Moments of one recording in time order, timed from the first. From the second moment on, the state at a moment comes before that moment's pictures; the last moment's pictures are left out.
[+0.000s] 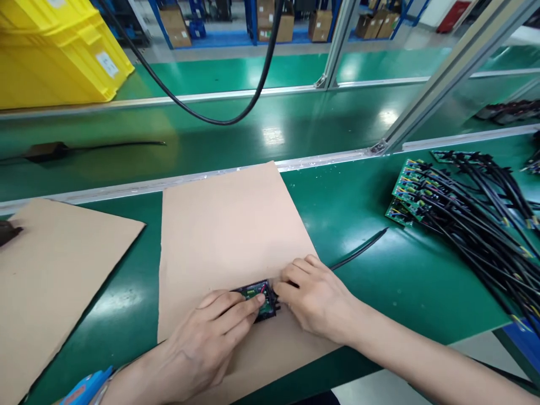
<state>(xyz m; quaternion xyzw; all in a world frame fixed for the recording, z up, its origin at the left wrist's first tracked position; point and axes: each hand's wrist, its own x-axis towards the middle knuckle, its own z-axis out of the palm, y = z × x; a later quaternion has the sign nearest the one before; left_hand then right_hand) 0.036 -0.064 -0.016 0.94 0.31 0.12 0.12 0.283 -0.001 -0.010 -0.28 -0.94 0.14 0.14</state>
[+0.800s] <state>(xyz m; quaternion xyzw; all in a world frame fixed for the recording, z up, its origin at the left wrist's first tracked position) 0.040 -0.061 -0.004 0.94 0.31 0.06 0.12 0.282 0.002 -0.006 -0.11 -0.98 -0.04 0.15</state>
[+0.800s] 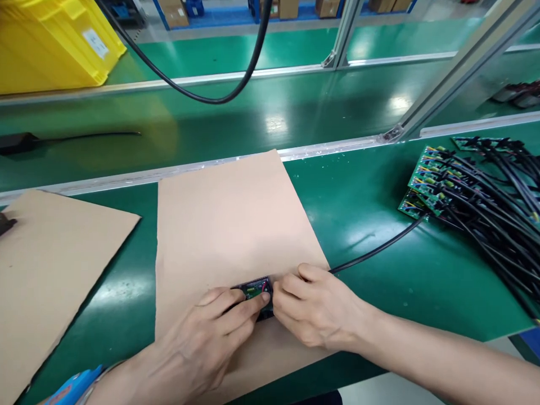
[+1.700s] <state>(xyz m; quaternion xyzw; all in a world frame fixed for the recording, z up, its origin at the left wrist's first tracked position) 0.053 -0.074 -0.001 0.95 0.29 0.03 -0.05 0.288 -0.013 -0.036 -0.23 -0.93 0.13 0.26</state>
